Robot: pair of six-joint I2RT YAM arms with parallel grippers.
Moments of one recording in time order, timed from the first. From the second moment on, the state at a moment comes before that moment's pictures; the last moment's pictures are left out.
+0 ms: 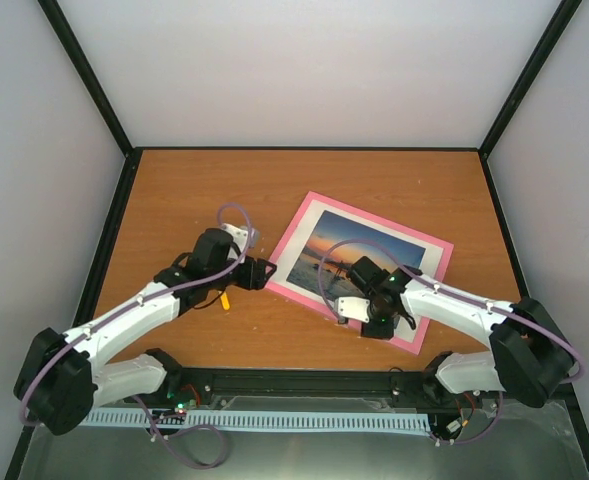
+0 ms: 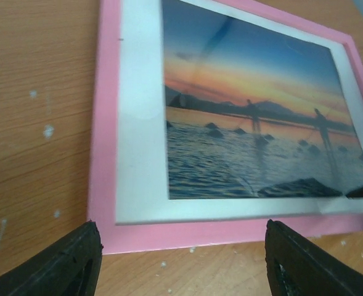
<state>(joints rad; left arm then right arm) -0.57 1.11 0.63 -0.22 0.21 -0.36 0.73 1.30 0.69 -0.85 -0.05 -0.74</state>
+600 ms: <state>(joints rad) -0.83 1.21 0.66 -0.15 0.18 -0.03 0.38 1.22 0.66 -0.79 0.01 -0.91</state>
